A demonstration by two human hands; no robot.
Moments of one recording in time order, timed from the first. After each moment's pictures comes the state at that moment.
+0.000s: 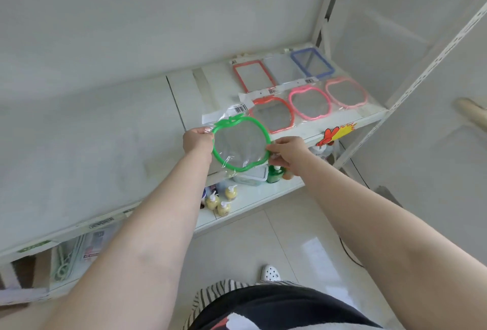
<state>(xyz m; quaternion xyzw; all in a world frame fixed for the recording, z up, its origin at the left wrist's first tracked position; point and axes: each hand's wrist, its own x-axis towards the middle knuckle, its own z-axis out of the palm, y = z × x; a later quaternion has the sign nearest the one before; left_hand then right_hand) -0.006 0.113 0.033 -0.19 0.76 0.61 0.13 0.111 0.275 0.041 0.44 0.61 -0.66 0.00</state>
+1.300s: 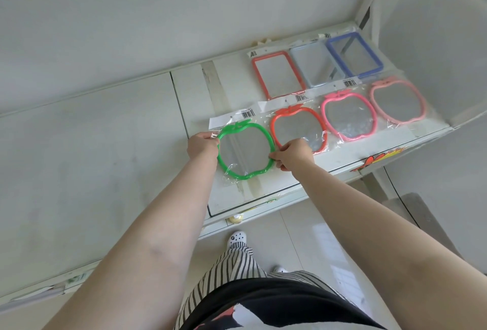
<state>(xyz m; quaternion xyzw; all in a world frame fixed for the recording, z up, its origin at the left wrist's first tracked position) -0.133 0.150 -0.028 -0.25 0.79 0.53 0.16 -0.029 0.316 -0.021 0.44 0.76 -0.46 0.10</state>
